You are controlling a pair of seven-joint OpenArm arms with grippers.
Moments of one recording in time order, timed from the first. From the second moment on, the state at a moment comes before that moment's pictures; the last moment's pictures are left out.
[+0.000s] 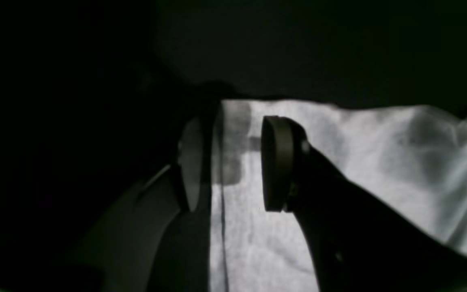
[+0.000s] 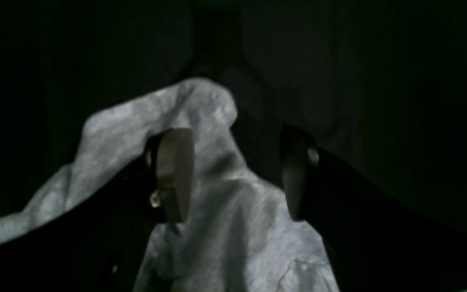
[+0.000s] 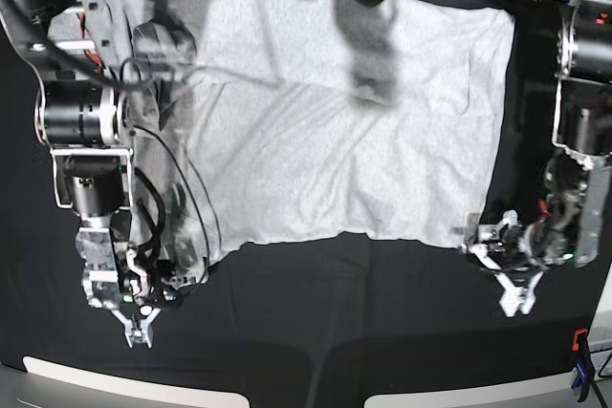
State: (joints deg) left arm -33.8 -21.5 11.0 49.4 -36.1 -14.3 48.7; right arm 46.4 14.2 -5.1 30.8 0.3 8.0 -38.5
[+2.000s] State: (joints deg) left arm -33.1 -16.8 3.2 31.8 -31.9 -32.5 30.6; right arm 39.1 14.1 -5.1 30.7 -4.9 5.6 -29.6
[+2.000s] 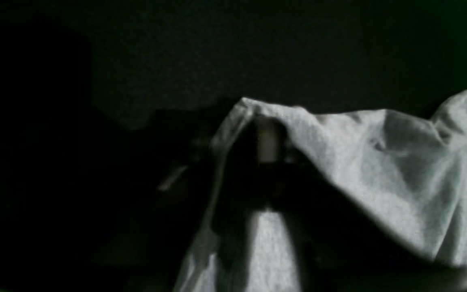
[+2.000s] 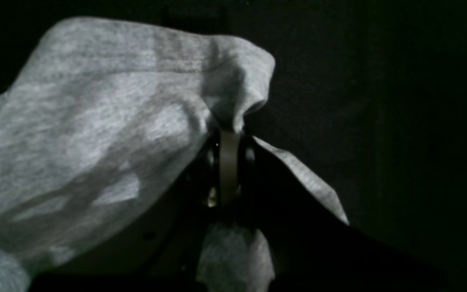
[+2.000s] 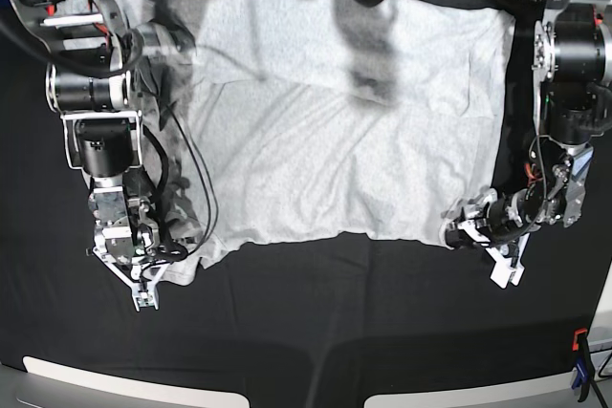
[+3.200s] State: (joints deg) left arm 0.8 -33.0 3.2 102.8 -28.4 -24.7 42.0; right arm -6.6 24.7 0.0 107.8 -5.5 9.2 -45.1
